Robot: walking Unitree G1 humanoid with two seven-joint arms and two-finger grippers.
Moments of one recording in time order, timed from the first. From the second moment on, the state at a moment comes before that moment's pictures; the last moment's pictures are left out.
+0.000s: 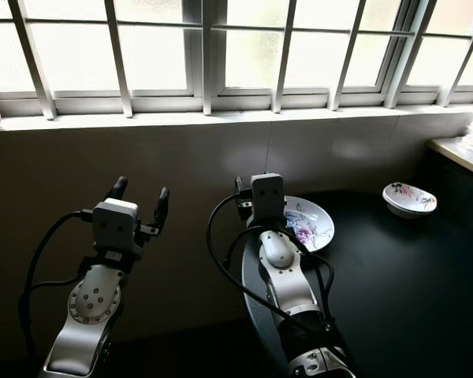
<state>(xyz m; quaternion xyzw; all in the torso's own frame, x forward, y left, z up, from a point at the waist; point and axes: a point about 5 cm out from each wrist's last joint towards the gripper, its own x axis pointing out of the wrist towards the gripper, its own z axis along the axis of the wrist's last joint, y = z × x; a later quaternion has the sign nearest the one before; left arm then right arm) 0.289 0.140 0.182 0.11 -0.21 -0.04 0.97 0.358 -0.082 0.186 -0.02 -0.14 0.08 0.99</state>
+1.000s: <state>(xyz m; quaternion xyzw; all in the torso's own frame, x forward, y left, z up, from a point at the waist) 0.289 0.129 0.178 0.11 -0.21 -0.06 0.97 0.372 -0.145 0.132 0.17 0.06 -0.10 0.98</state>
